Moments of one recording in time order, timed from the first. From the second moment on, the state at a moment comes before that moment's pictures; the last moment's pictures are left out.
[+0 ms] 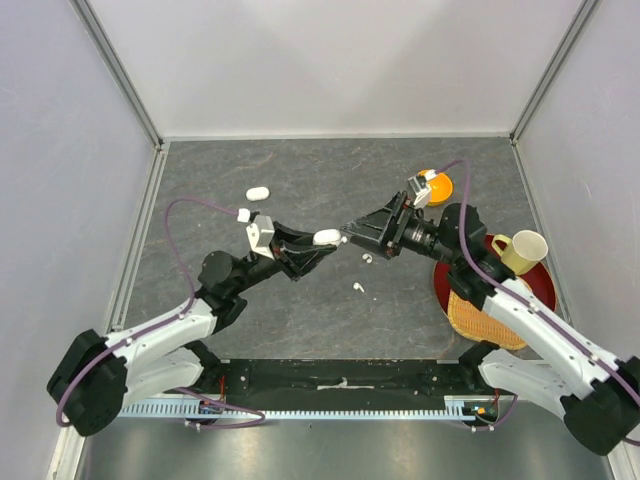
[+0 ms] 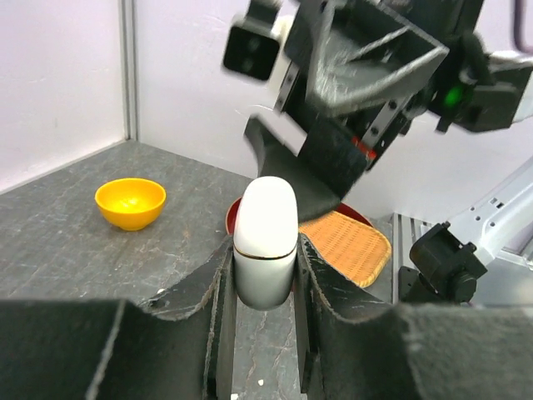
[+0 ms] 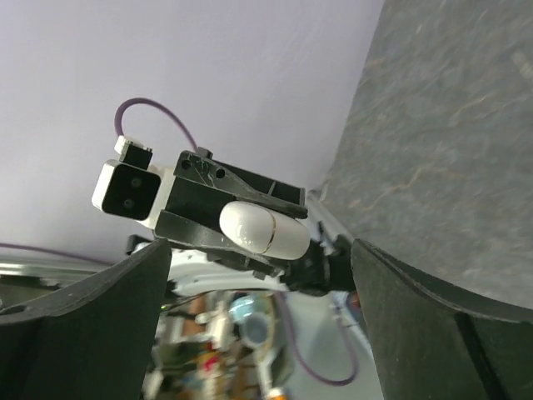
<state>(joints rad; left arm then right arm) -0.71 1.05 0.43 1.00 0.45 -0.33 0.58 1.00 0.74 0.20 -0.51 1.29</state>
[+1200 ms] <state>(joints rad) -0.71 1.06 0.41 1.02 0.58 -0.36 0.67 1.01 1.03 -0.44 -0.36 0.63</state>
